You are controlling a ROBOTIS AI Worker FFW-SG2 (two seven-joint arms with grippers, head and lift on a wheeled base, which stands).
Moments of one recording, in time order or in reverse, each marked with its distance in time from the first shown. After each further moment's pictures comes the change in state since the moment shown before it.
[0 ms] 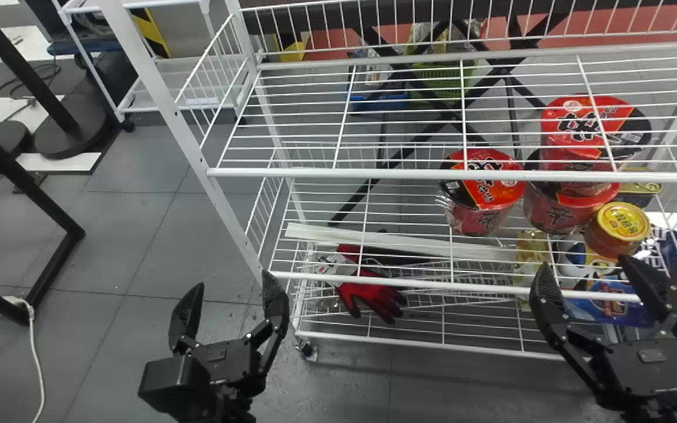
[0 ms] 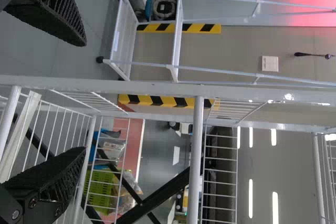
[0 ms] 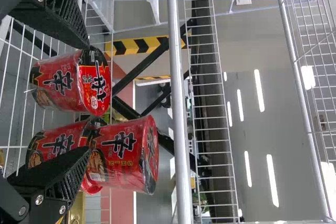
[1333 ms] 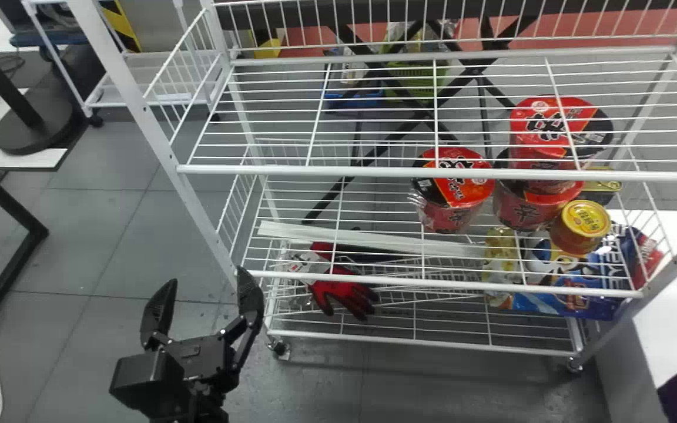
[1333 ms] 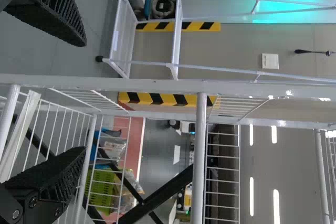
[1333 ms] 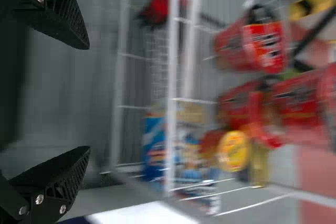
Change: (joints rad) left arm -0.030 0.009 -0.013 0.028 -0.005 0.000 0.005; right arm 0.182 -0.023 -0.398 -0.923 -0.372 1.835 -0.091
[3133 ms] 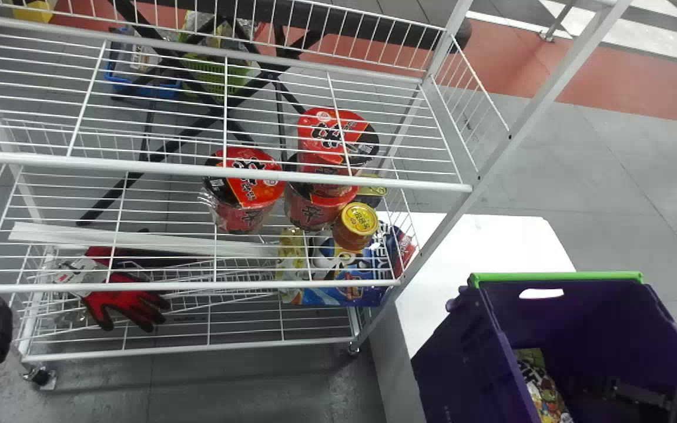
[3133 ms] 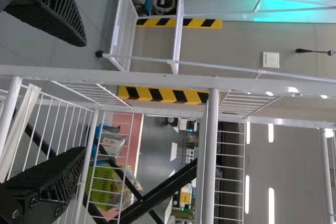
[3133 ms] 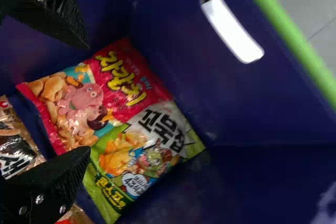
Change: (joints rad) left arm -0.062 0.001 -0.024 0.111 0.024 -0.073 -0.001; right arm -0.407 -0.301 -0.661 0.931 0.155 0.116 0.561
